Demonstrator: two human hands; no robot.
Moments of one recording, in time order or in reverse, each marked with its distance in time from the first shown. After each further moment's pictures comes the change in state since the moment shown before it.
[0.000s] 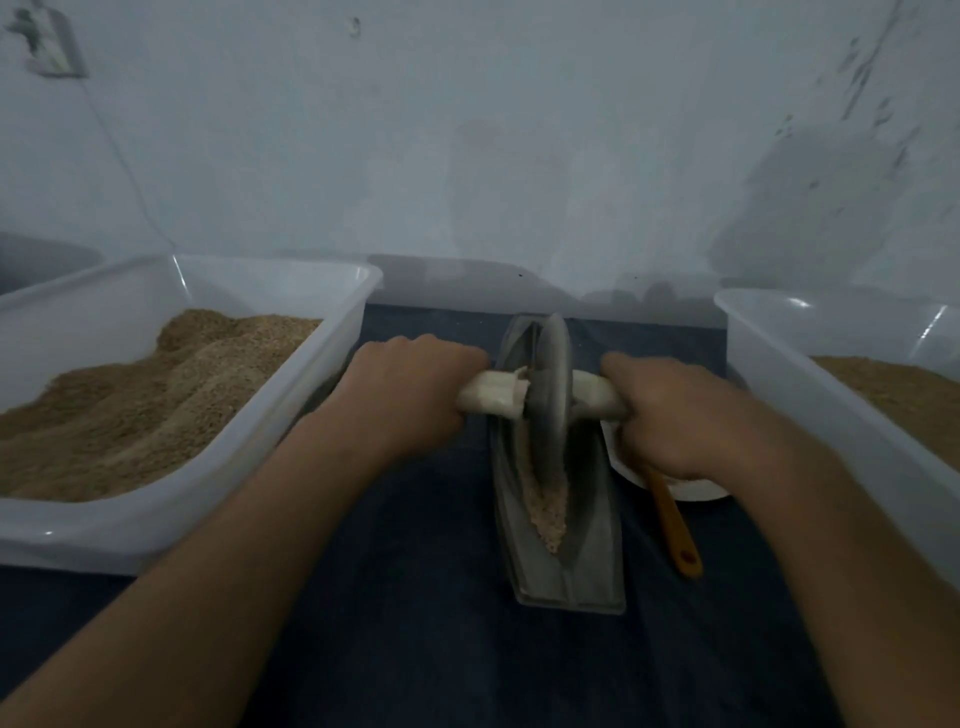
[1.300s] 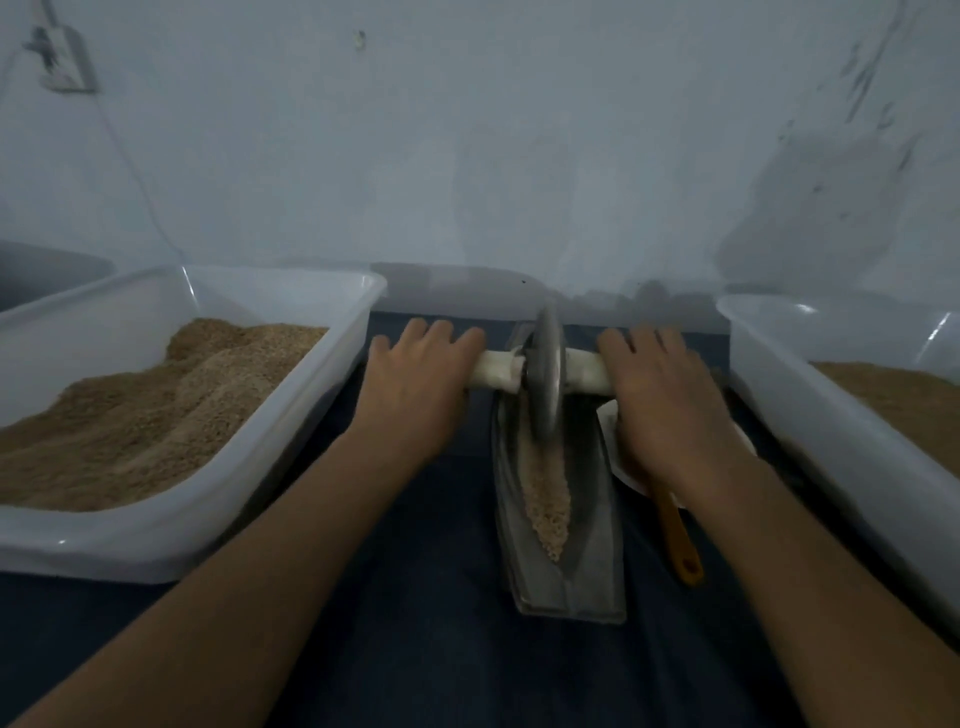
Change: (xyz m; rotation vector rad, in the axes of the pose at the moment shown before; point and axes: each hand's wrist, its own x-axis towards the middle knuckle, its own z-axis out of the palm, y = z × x) left_hand 0.013 0.006 0.023 0.096 0.233 -0.116; right_hand 0.015 -0.001 0.025 -0.182 0.341 0.001
